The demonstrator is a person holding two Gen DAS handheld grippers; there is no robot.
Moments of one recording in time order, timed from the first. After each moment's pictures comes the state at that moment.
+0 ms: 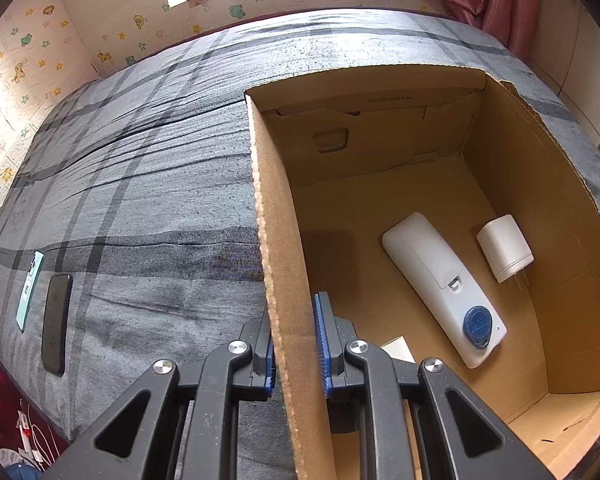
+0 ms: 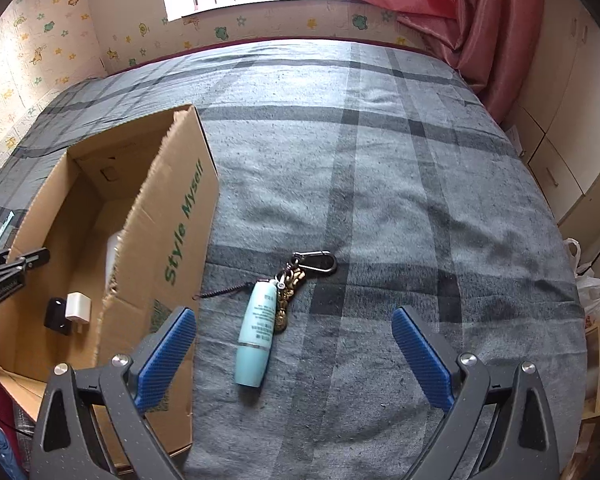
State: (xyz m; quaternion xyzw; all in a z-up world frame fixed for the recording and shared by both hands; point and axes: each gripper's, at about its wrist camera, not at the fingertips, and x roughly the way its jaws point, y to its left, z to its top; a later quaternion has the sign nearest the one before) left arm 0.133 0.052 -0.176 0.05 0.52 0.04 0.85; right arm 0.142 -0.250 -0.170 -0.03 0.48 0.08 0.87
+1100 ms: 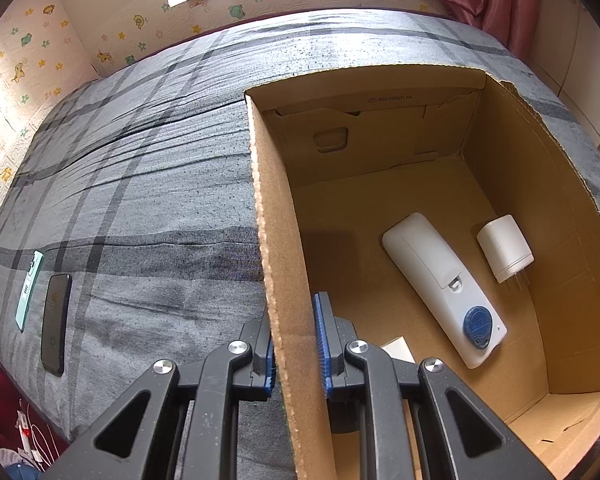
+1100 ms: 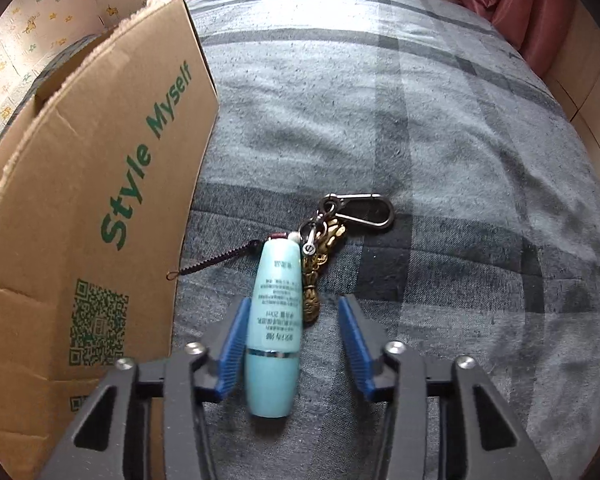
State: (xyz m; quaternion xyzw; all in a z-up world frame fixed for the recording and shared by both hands) left arm 0.136 0.050 -0.176 0.05 0.52 0.04 0.85; right arm 0.179 -0.228 -0.254 -0.04 0.57 0.10 0.82
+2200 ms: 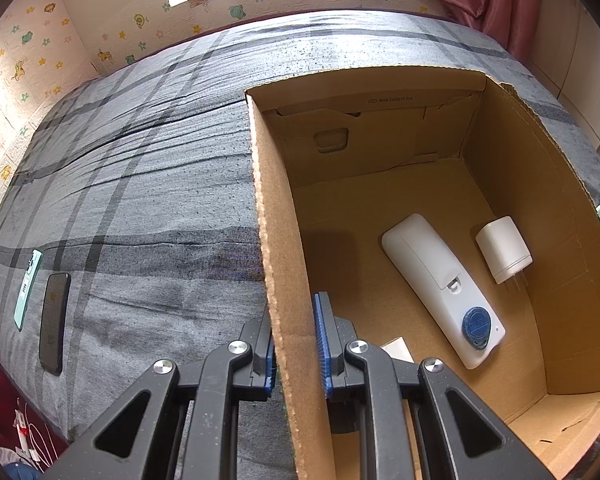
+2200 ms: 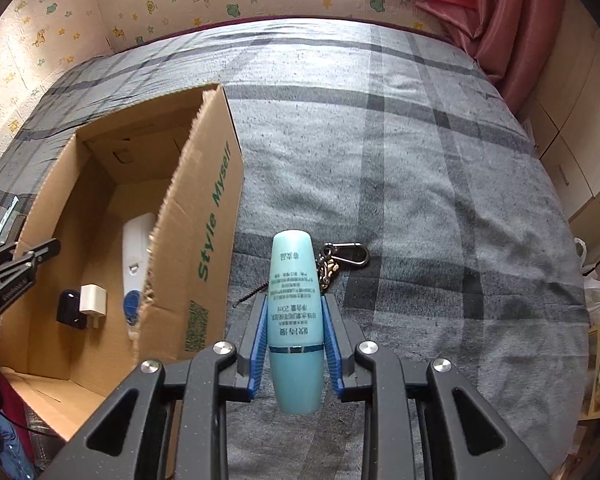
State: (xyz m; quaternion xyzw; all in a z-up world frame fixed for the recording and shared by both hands) left arm 0.136 0.051 -0.178 0.05 0.52 0.04 0.85; right arm 0.154 -0.221 -0.163 -0.04 0.52 0.09 0.85
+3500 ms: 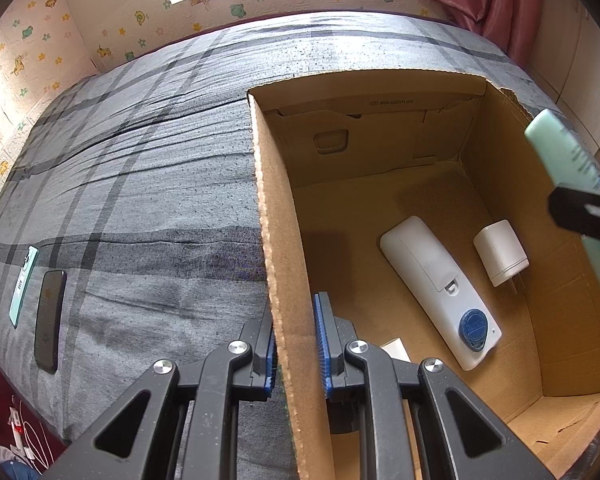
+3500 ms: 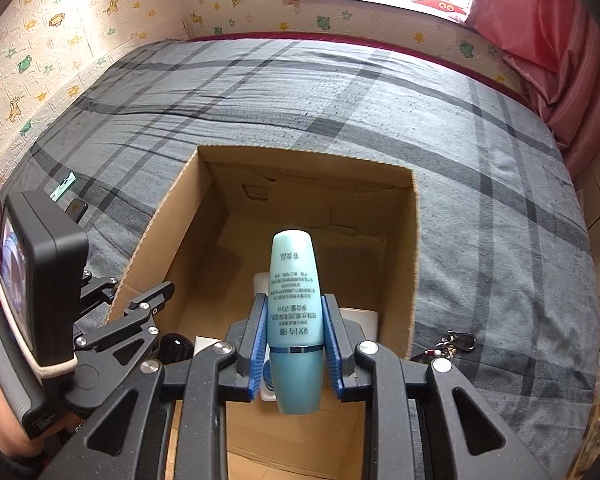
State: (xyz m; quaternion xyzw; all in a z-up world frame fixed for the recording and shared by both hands) left arm 0.135 0.057 -0.179 0.04 0.52 0.04 0.85; right arm 0.169 -0.079 -0.126 -0.09 0.50 0.20 0.84
